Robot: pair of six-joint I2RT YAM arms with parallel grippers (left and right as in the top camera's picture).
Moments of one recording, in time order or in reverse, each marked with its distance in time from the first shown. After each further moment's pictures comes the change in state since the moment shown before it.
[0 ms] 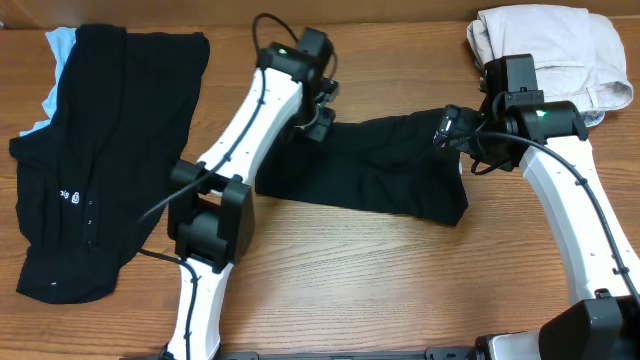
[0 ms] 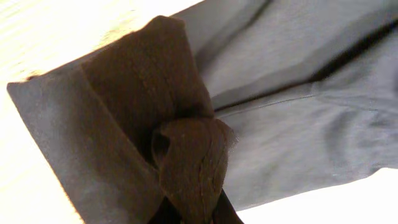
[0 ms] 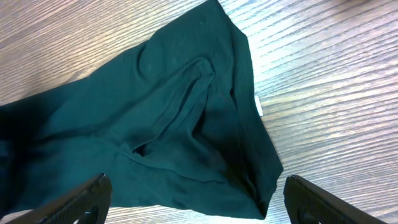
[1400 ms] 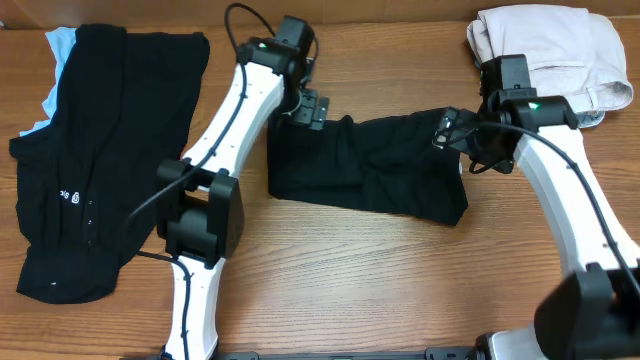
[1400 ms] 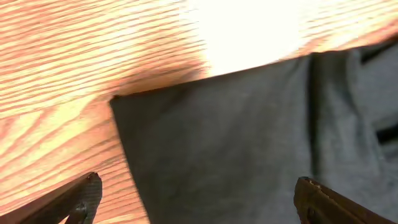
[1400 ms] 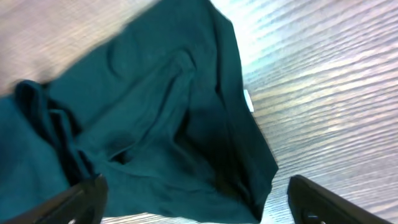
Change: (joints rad) left arm 0.075 0.000 0.000 0.100 -0.061 -0.112; right arm -0.022 0.087 0.000 -0.003 0.008 0.025
